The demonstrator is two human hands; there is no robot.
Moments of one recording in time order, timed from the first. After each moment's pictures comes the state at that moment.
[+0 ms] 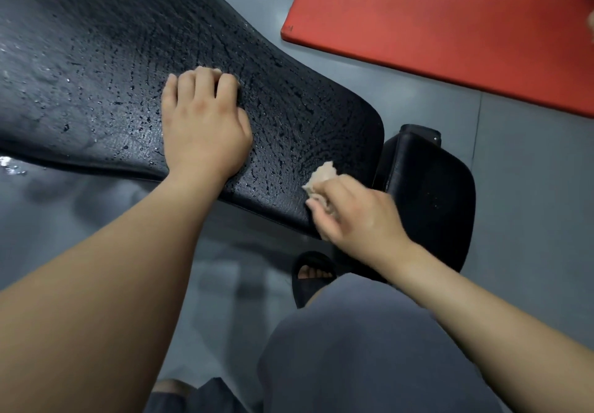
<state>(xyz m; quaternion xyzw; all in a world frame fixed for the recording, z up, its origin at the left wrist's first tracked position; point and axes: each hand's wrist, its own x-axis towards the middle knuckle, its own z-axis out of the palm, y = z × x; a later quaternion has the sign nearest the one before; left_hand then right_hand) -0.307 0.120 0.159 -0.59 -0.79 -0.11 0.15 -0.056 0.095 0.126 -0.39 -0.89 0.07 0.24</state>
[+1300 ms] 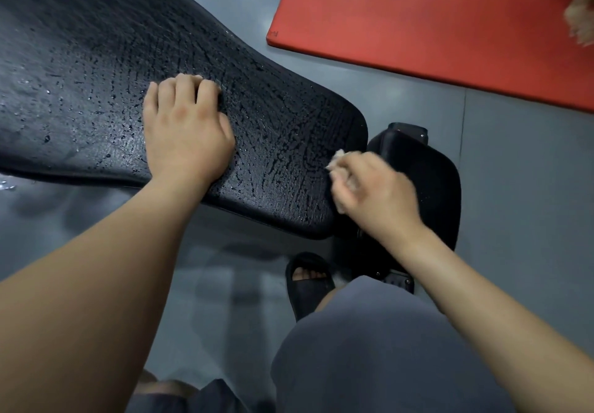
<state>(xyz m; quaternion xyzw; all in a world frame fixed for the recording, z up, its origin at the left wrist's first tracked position) -0.307 0.120 0.159 -0.59 -0.78 -0.11 0.15 -0.026 0.122 0.126 -0.52 -0.82 0.10 0.20</state>
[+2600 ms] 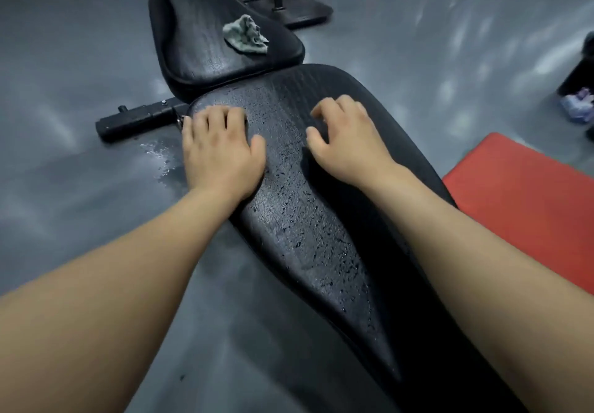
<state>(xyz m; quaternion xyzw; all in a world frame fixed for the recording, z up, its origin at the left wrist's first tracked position) -0.567 0.067 0.234 -0.30 -0.92 -0.20 0.17 -0.452 0.235 0.255 -0.19 -0.95 0.12 0.24</state>
